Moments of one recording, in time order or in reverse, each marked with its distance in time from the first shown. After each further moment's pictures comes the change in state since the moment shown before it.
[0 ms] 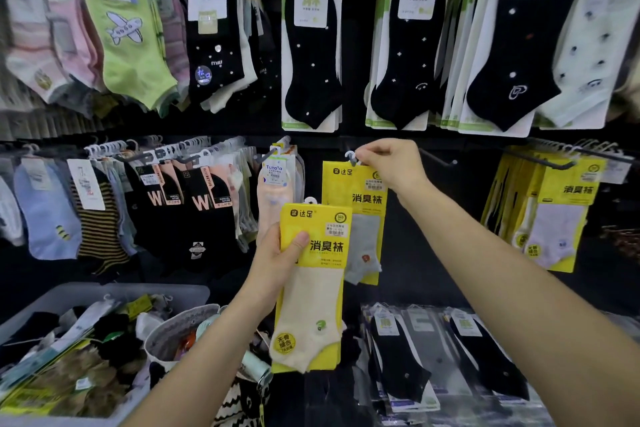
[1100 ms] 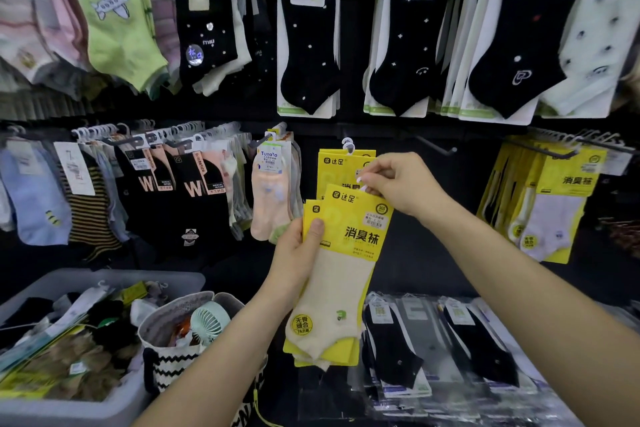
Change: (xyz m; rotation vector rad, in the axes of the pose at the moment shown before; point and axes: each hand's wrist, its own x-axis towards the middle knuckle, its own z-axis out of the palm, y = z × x) left_hand -0.004 -0.013 0.036 0.006 0.015 -0.012; right_hand -0.042 0.010 -0.020 -0.230 -0.211 -0.068
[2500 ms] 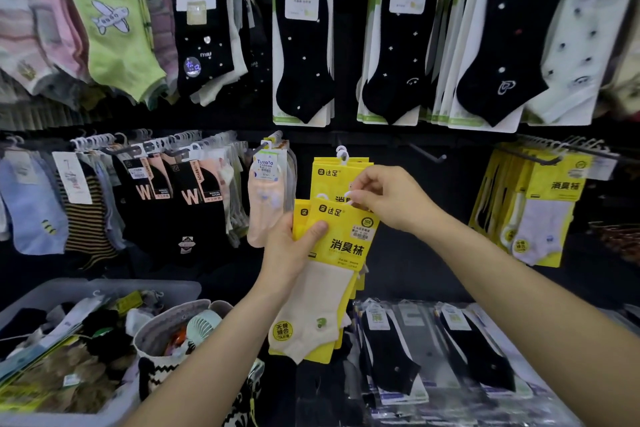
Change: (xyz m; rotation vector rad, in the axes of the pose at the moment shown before) left_hand 0.004 0.021 -0.001 -0.036 0.030 0.079; right_hand -0.015 -0.008 0.000 -0.128 -0.078 -0.099
